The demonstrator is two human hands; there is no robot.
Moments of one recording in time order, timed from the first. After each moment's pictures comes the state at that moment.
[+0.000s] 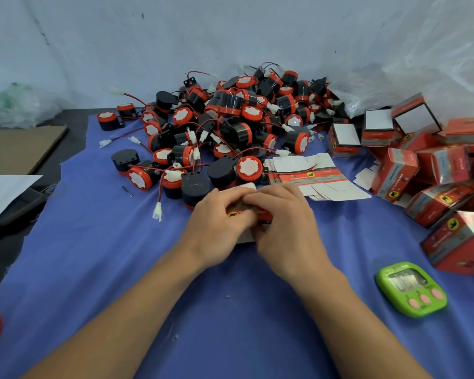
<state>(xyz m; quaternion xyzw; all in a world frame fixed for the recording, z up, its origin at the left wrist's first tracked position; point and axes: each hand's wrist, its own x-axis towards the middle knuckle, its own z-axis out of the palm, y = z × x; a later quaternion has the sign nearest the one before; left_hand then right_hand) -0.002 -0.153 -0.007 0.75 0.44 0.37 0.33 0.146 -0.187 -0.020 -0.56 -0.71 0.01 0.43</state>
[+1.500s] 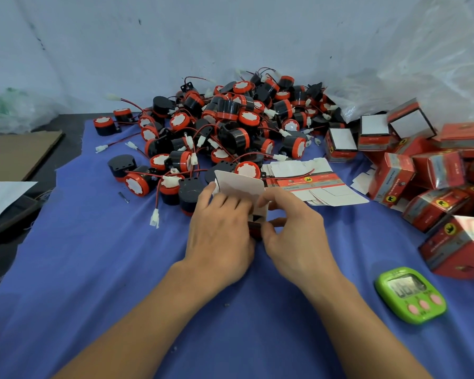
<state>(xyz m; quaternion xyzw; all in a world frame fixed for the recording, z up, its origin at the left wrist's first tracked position) 0.012 -0.157 -0.015 0.85 0.48 0.21 -0.11 0.155 -0.191 -0.019 -0.58 -0.65 0.13 0.47</state>
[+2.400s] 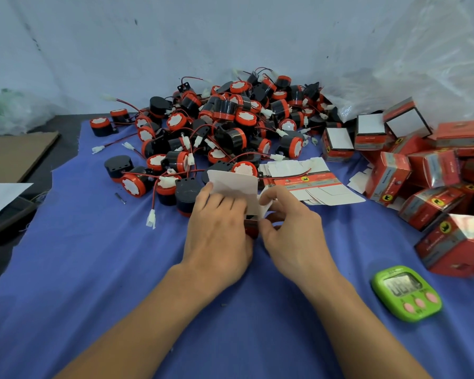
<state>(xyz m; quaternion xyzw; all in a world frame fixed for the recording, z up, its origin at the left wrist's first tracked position) 0.013 -0.161 -0.012 0.84 0.48 0.21 -0.09 0.157 -0.188 -0.020 -0.62 -0.62 0.17 0.46</state>
